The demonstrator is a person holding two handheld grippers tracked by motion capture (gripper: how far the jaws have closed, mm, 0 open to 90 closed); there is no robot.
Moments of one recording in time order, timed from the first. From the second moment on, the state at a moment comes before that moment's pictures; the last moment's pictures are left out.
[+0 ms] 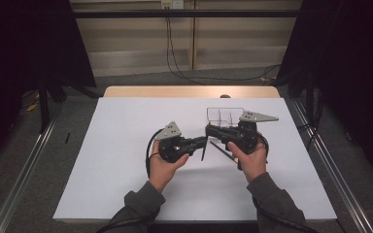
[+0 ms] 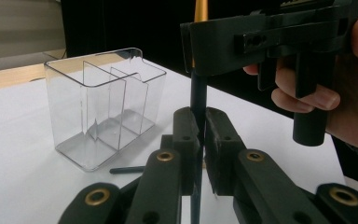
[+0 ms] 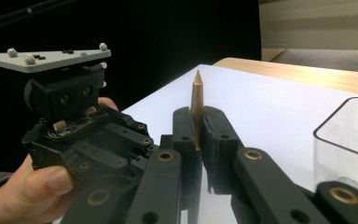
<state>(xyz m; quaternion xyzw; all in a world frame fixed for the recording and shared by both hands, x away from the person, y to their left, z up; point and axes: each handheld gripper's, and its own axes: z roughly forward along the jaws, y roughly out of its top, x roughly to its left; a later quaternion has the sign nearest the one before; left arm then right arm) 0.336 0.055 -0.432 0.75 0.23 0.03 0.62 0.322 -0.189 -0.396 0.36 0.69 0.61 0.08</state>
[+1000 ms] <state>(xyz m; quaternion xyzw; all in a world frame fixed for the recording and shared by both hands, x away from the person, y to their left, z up) 0.337 0.056 -0.434 0.74 0.23 0.01 0.64 0.317 -0.183 -0.394 0.35 0.70 0.62 0.11</state>
